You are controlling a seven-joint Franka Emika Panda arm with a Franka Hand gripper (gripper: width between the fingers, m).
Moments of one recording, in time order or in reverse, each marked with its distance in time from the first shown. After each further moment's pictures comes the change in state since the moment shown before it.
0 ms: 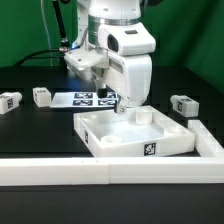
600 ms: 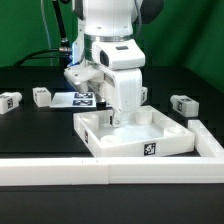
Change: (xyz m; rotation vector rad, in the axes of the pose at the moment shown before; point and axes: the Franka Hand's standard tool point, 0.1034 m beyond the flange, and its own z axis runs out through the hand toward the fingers) arm -0.003 -0.006 0.021 0.019 0.016 0.049
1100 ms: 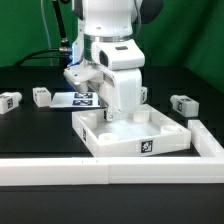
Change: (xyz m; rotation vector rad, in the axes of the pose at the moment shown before) arm 0.000 0.000 0.000 0.001 0.000 0.001
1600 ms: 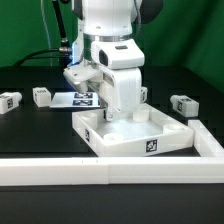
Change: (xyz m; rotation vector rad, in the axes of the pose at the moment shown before) arm -0.001 0.001 -0.001 -0.005 -0.001 0.002
